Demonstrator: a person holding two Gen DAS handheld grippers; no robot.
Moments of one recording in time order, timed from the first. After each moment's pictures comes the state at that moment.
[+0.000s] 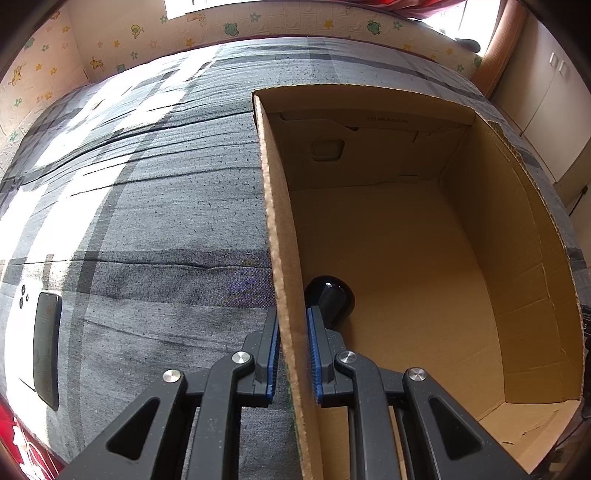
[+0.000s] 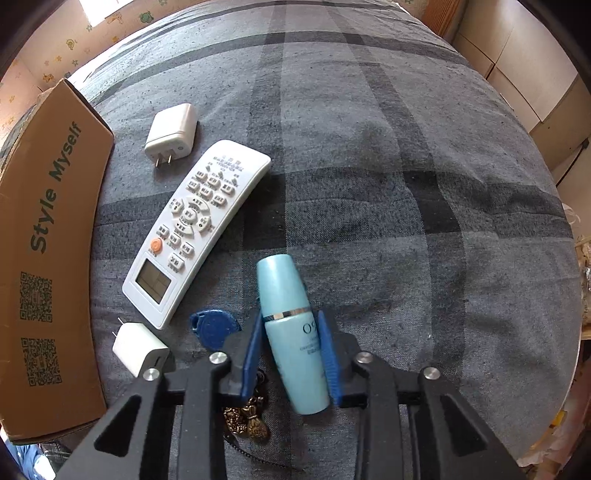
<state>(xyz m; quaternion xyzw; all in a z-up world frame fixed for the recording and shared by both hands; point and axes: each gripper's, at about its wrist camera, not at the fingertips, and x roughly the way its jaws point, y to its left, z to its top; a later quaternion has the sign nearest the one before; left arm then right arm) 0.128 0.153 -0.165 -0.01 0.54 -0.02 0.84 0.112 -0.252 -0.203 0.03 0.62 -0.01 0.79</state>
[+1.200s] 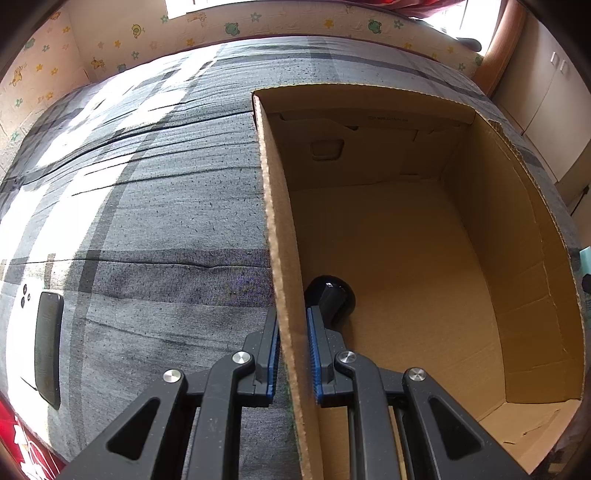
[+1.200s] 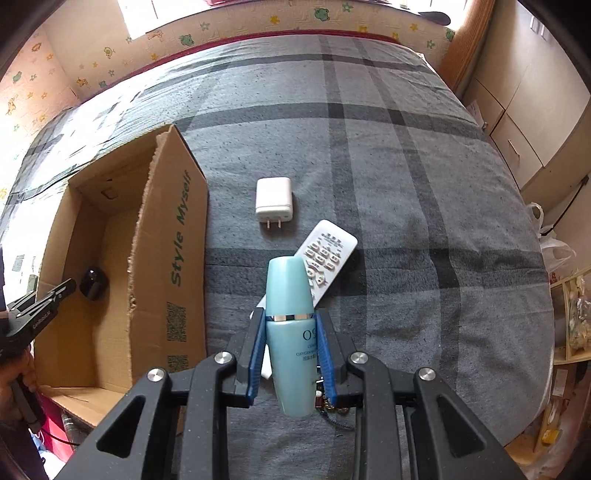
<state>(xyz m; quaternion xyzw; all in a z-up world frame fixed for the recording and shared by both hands) 0.130 0.151 -0.163 -0.01 0.54 -0.01 0.84 0.110 -0.174 -0.098 0.01 0.57 0.02 0.82</state>
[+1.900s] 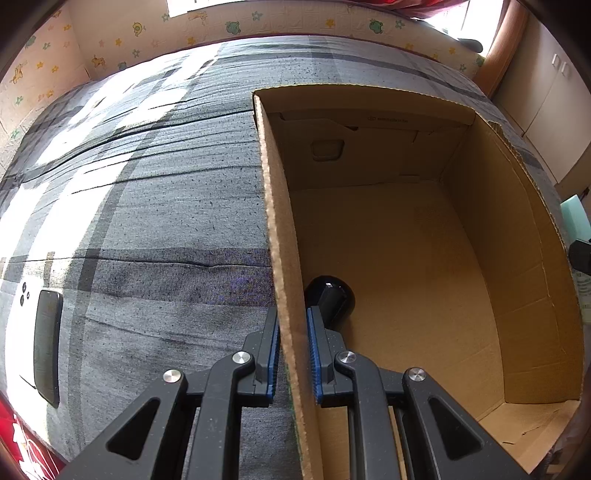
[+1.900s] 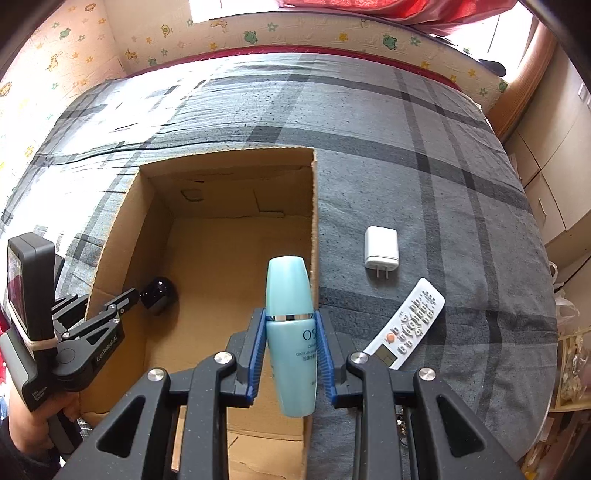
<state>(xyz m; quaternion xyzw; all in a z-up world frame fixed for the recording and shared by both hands) 0.131 0.153 -0.164 -0.01 0.54 -0.01 0.84 0.131 -0.047 -0.080 -0.06 0.55 0.08 0.83</state>
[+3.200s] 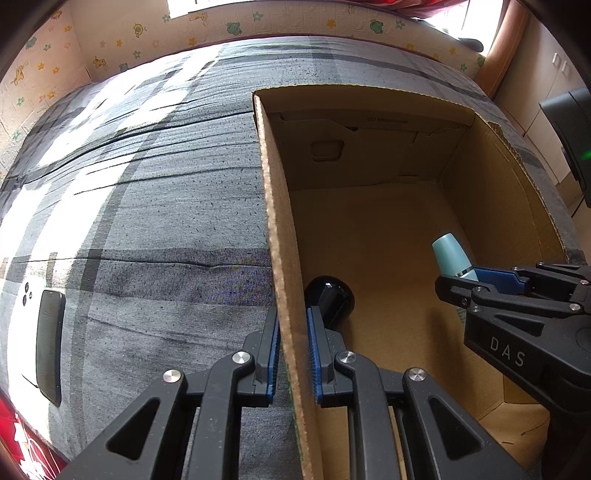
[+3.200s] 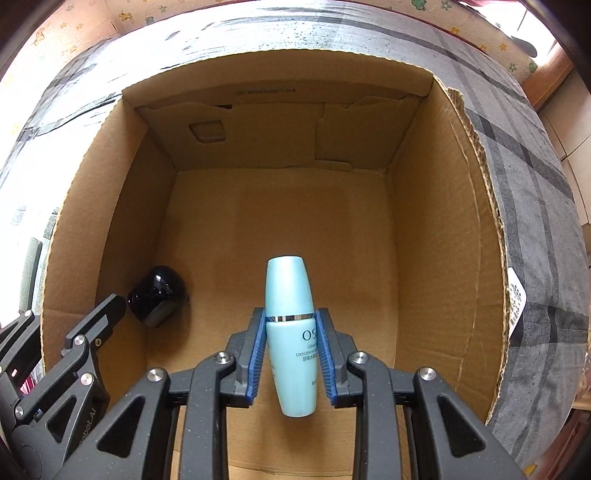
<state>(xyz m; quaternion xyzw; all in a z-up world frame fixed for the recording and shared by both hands) 0.128 0.149 -0.163 -0.01 0.54 -0.01 0.84 0.170 0.015 -0.173 -0.06 0.62 0.08 0.78</state>
